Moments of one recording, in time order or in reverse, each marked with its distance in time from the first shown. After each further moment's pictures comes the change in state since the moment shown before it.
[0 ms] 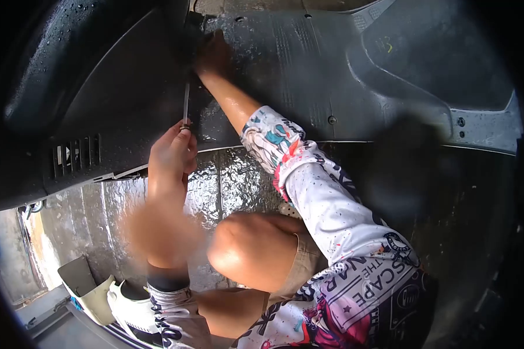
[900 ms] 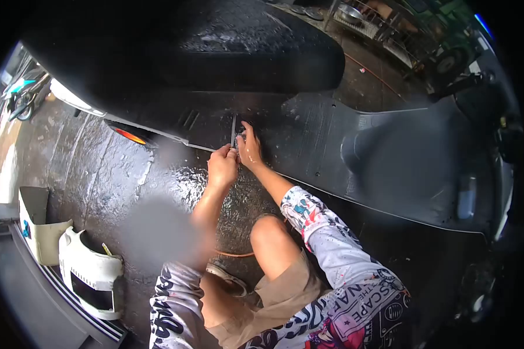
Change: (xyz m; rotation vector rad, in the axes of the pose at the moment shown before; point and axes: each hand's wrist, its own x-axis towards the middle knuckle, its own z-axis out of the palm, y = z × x) left_hand -0.049 0.016 -0.020 0.033 0.280 0.037; right_hand -0.124 -0.067 -0.094 -0.092 -0.794 -0.087
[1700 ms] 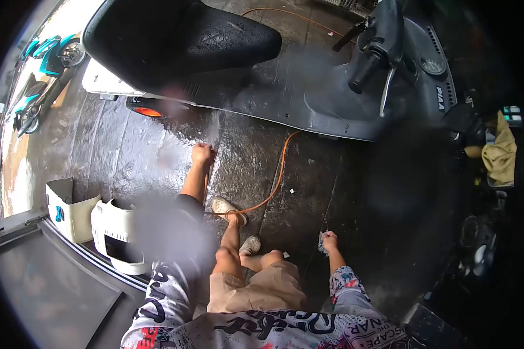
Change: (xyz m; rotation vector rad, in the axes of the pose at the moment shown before) left_hand -0.163 0.007 -0.095 -0.056 0.027 -0.357; right_hand -0.598 -0.126 -0.374 -0.479 0.102 1.127
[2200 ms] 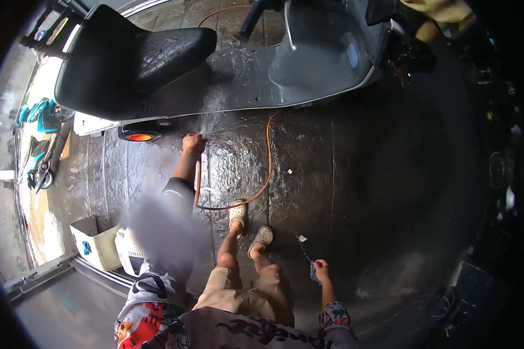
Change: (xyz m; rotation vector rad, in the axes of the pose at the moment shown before) left_hand 0.016 0.003 0.067 0.482 0.037 0.203; right_hand -0.204 0.163 0.072 0.423 -0.071 0.030
